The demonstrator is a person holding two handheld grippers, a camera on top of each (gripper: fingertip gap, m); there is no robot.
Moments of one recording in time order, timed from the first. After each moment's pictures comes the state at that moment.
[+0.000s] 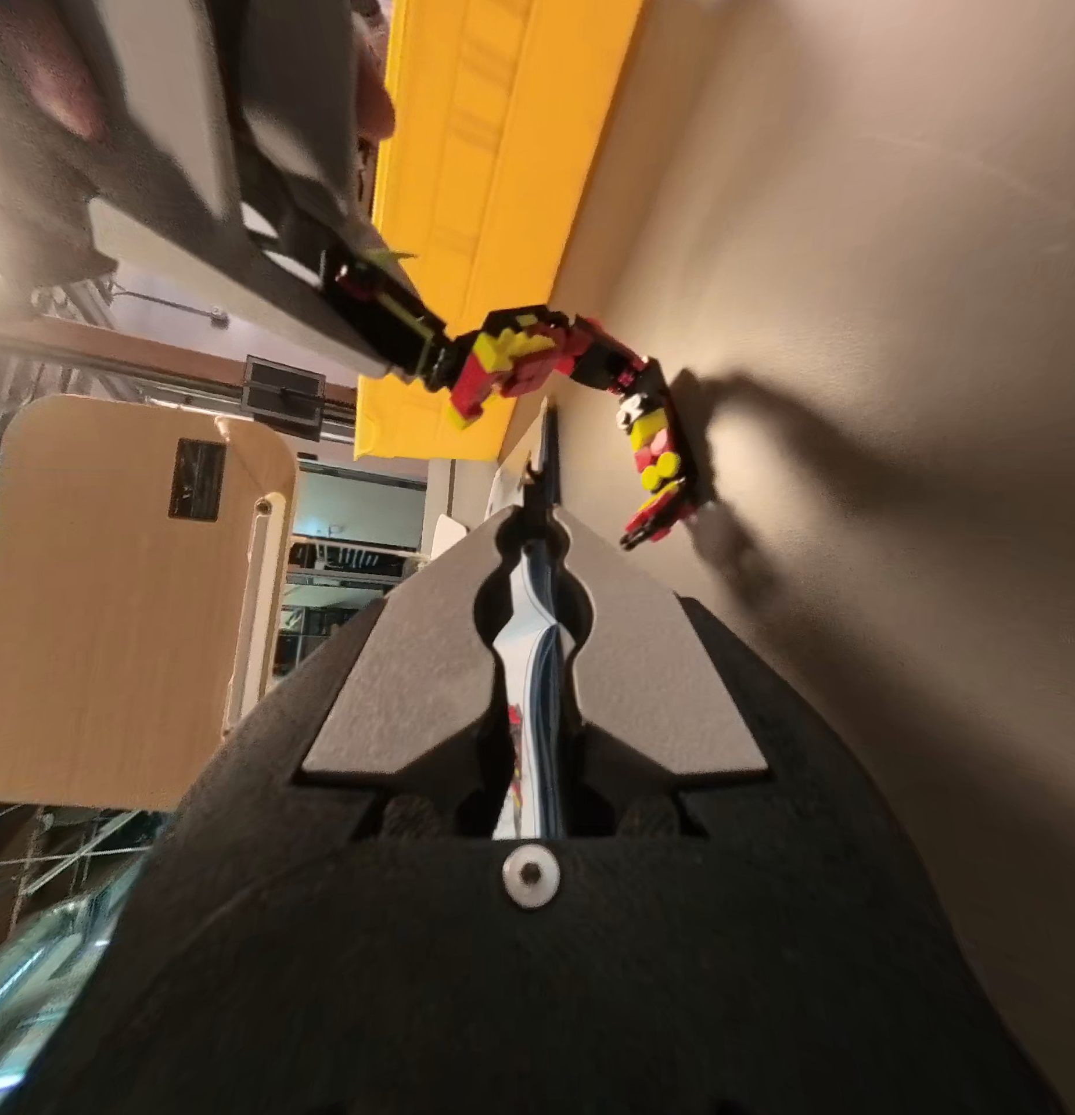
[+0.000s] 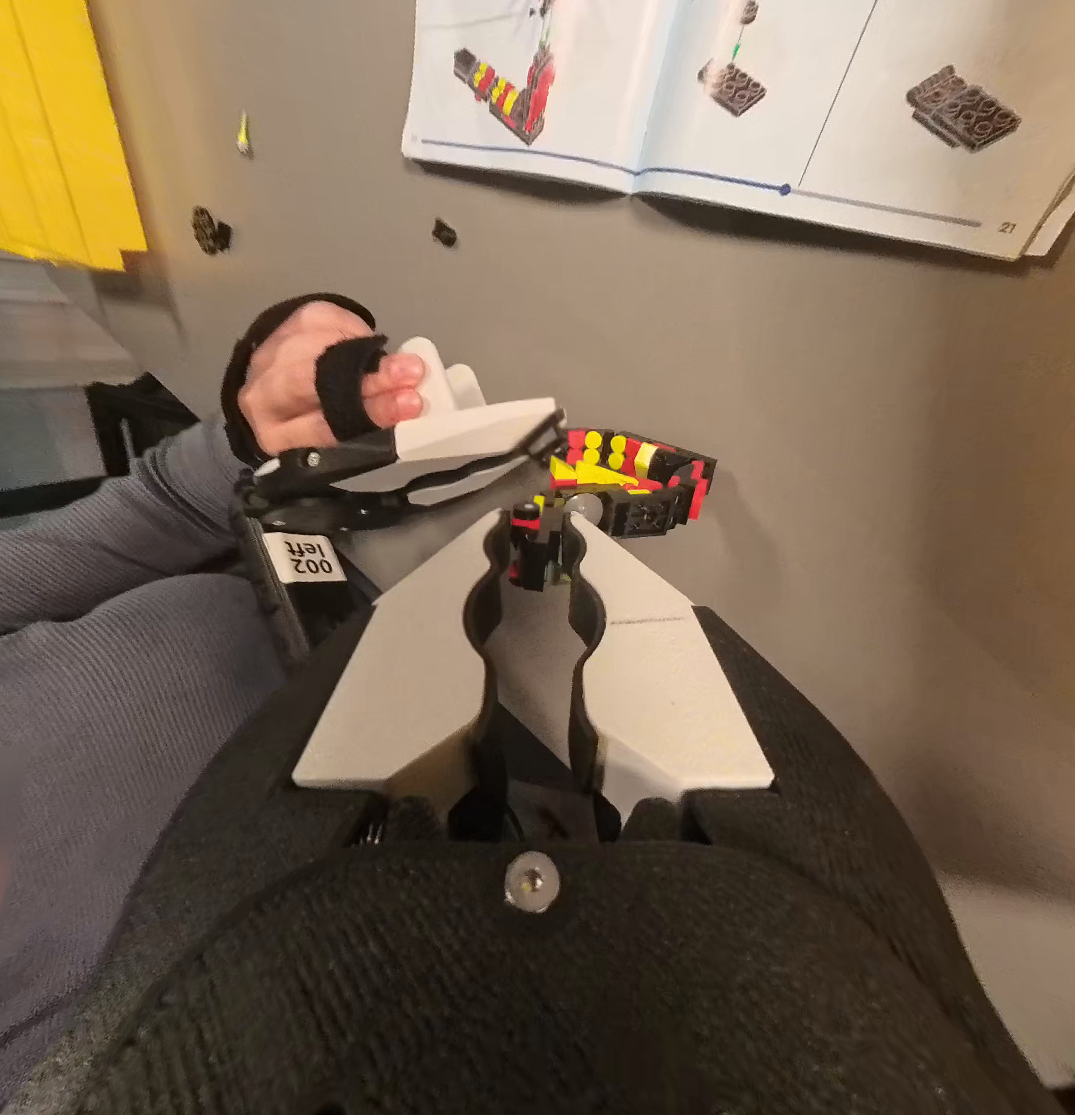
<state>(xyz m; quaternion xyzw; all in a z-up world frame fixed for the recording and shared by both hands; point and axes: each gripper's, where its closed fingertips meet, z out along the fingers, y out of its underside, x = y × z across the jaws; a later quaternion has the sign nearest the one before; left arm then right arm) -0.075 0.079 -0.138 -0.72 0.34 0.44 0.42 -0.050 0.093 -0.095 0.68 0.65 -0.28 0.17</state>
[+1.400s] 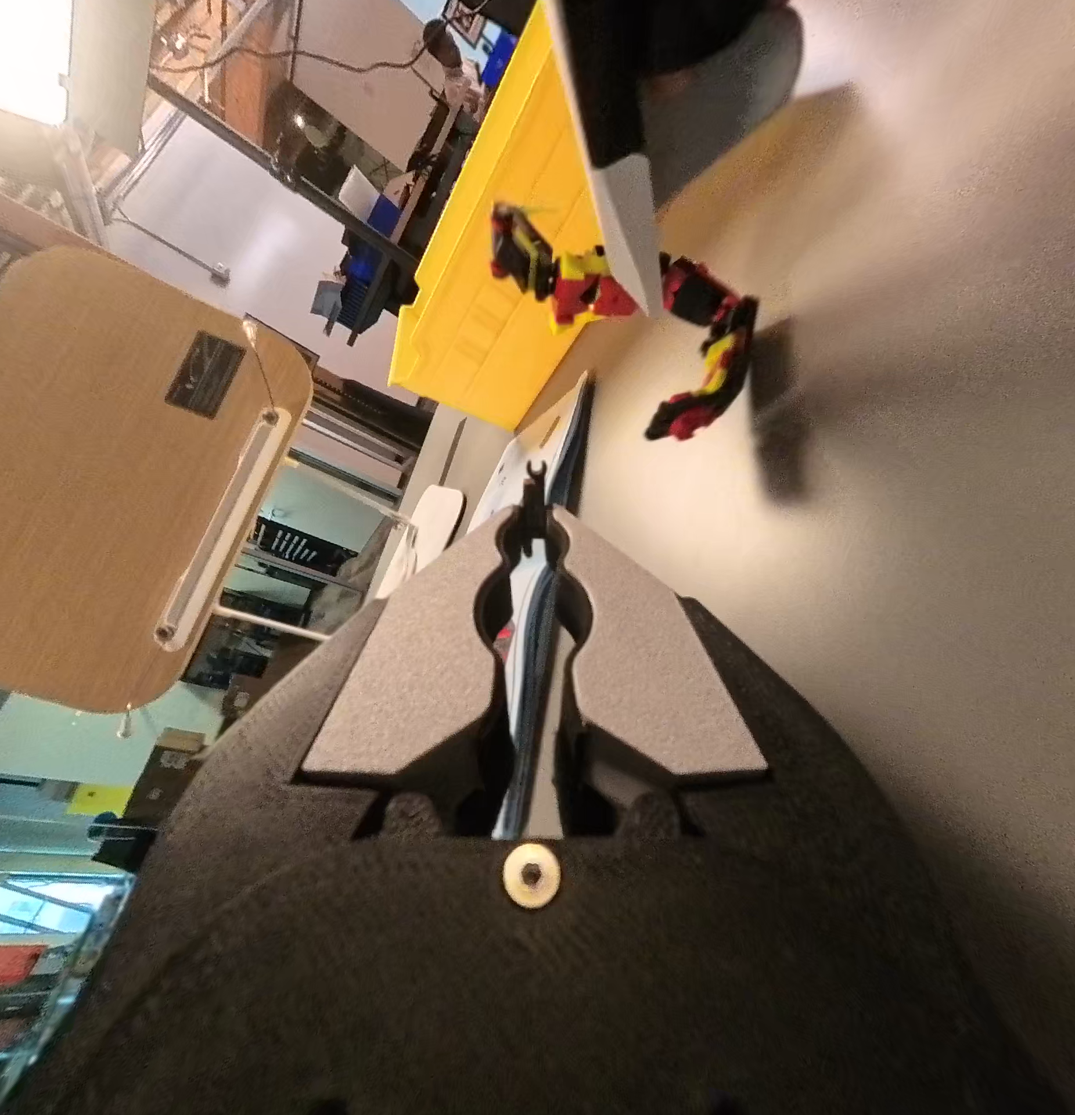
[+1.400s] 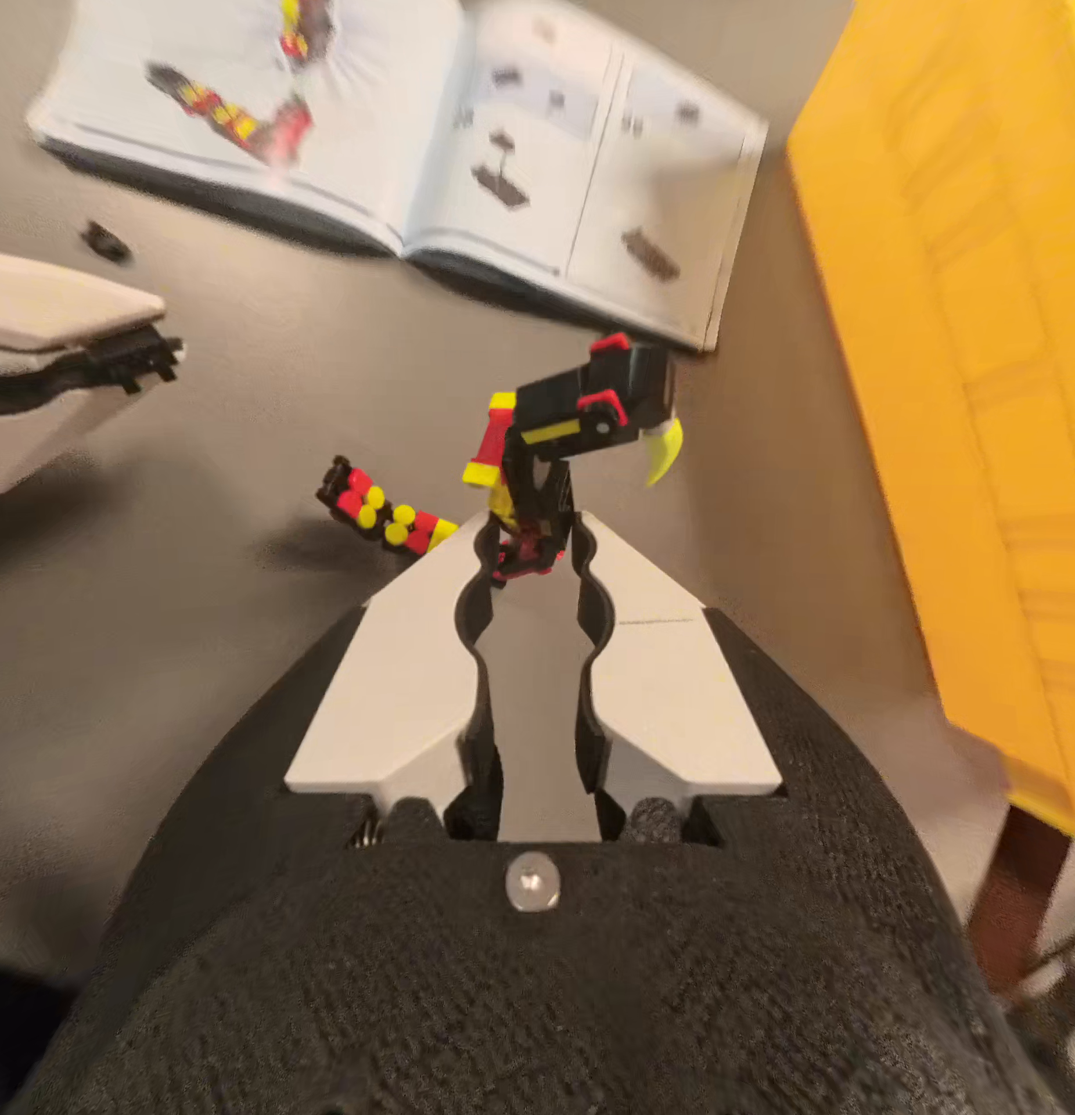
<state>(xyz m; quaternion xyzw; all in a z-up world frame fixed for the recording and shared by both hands) -0.093 0.033 -0.122 -0.73 0.25 0.38 0.51 -0.053 0.124 -0.145 0.67 0.69 -0.17 -0.22</state>
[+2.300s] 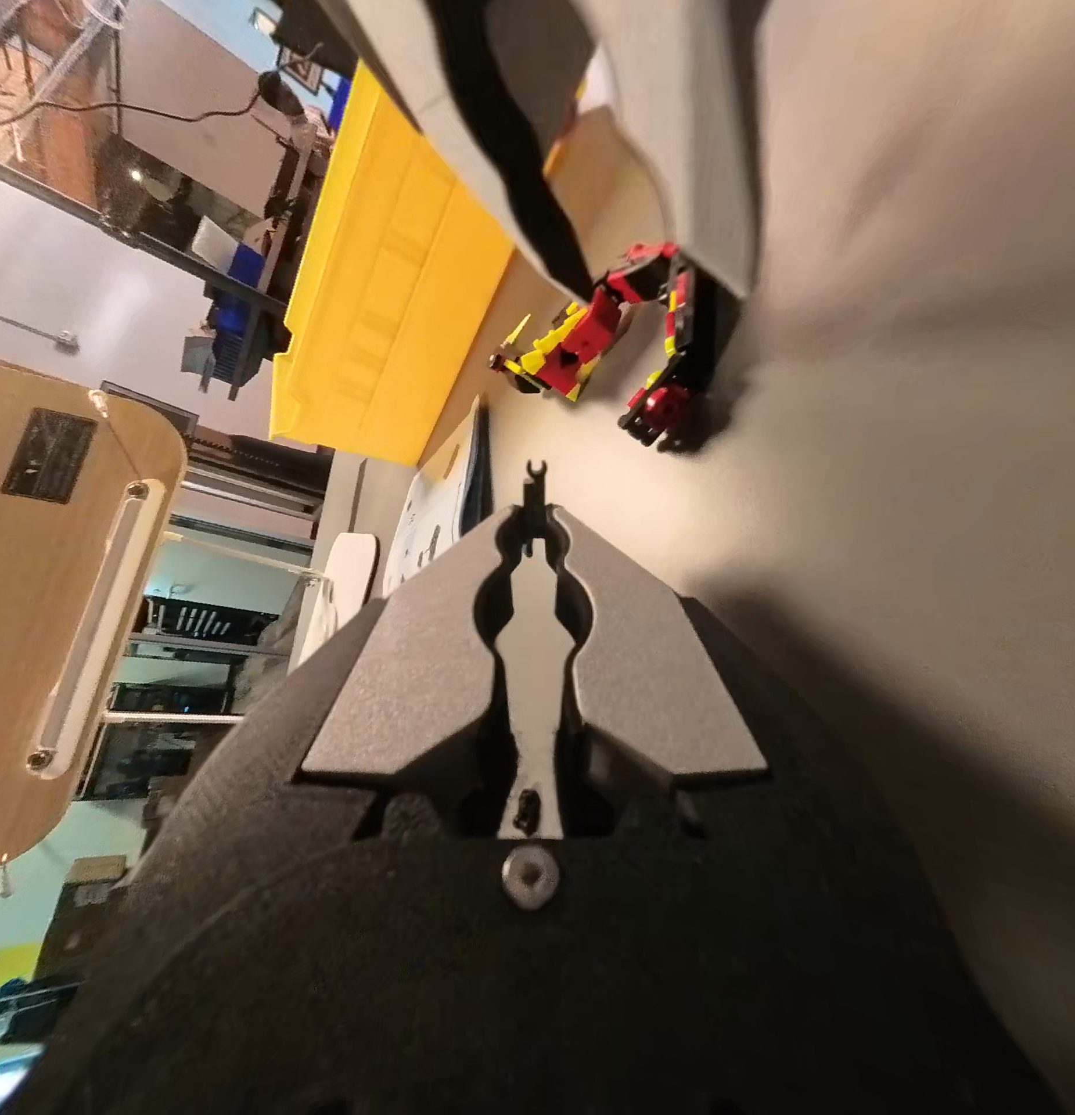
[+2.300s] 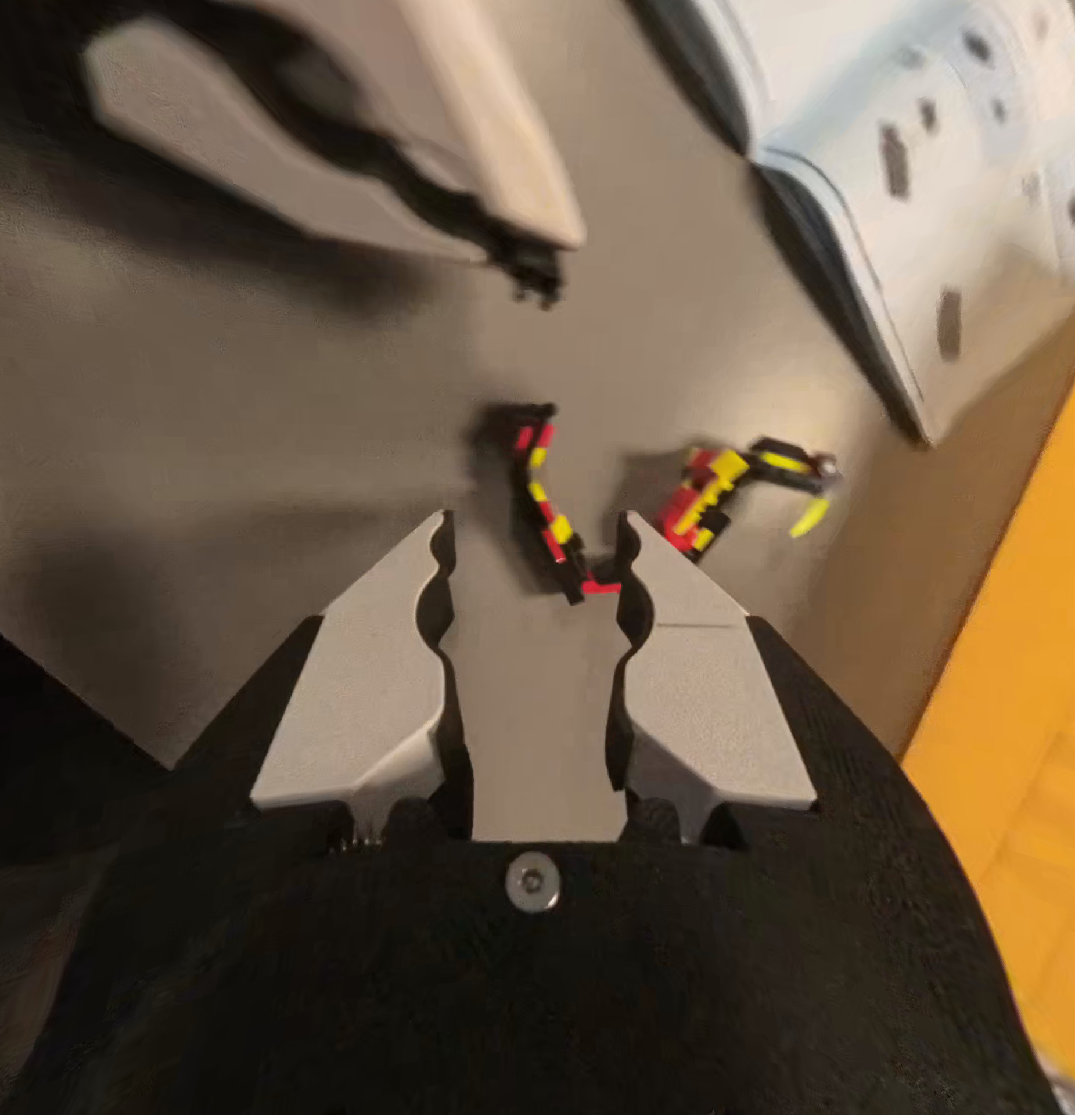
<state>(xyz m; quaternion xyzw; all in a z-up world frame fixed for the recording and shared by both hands) -0.072 0.040 -0.147 -0.74 0.34 0.30 0.48 -0.013 0.066 -0.157 0.45 0.87 -0.12 -0.15</state>
